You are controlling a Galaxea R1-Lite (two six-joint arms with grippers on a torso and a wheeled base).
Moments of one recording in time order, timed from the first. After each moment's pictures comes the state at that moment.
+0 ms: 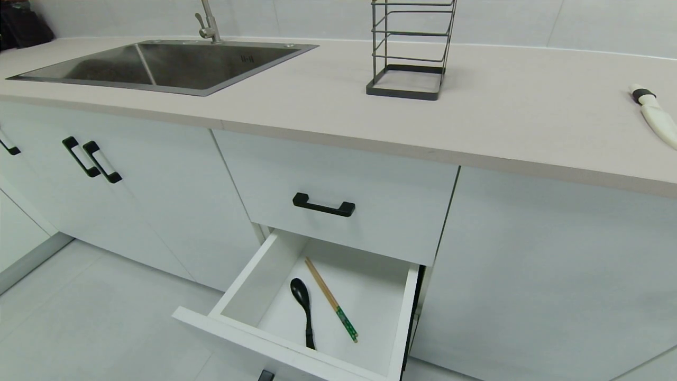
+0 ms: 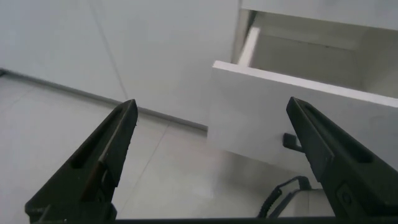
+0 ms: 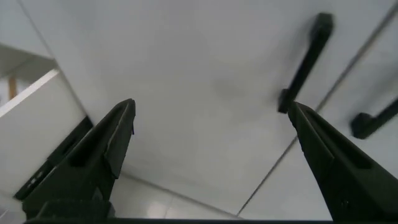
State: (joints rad) left arm 0.00 0.00 0.00 -0.01 -0.05 0.02; right arm -0.01 0.21 -0.06 -0.22 -0.04 -0.07
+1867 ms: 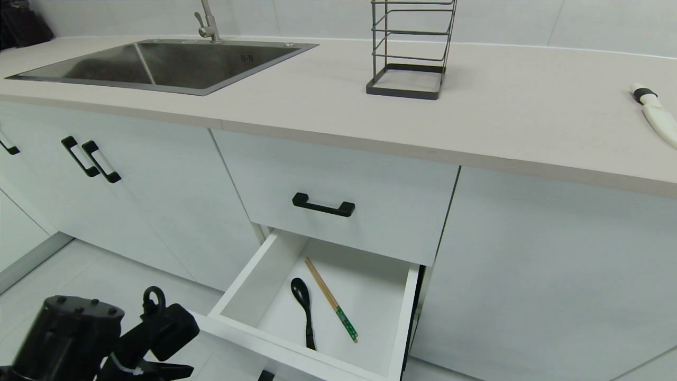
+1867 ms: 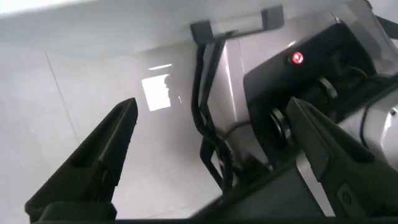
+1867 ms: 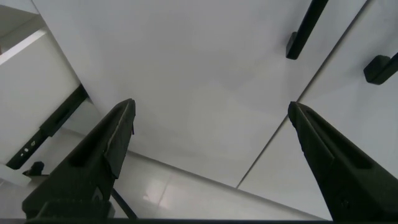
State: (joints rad) left arm -0.36 1.30 -0.34 -0.04 -0.15 0.11; right arm -0.06 0.08 0.00 0.00 0.05 -0.06
